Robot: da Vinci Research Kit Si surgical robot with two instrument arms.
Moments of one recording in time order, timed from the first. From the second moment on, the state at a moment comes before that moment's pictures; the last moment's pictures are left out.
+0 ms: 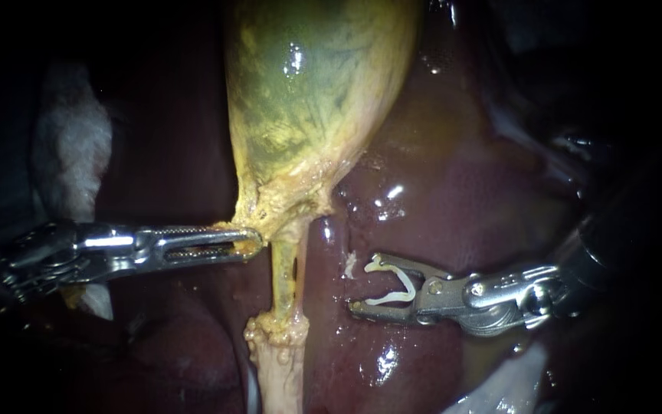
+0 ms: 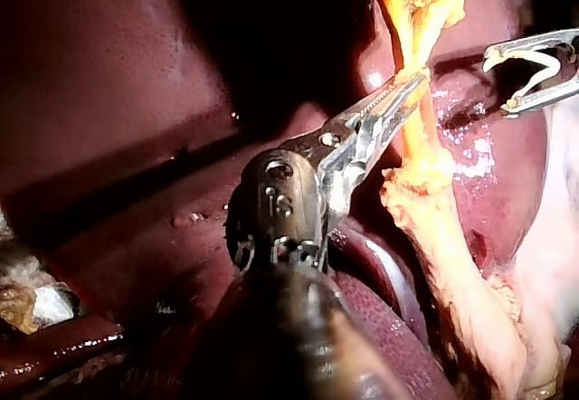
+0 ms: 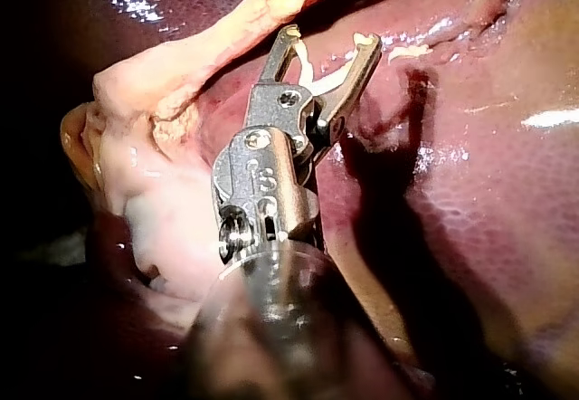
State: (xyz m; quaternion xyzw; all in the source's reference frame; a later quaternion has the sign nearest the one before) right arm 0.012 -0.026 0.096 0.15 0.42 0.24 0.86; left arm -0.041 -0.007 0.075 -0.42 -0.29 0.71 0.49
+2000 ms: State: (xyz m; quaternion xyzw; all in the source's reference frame) right arm 0.025 -0.027 0.093 0.30 0.42 0.38 0.77; left arm -0.038 -0.004 0.071 -0.42 -0.27 0.70 0.51
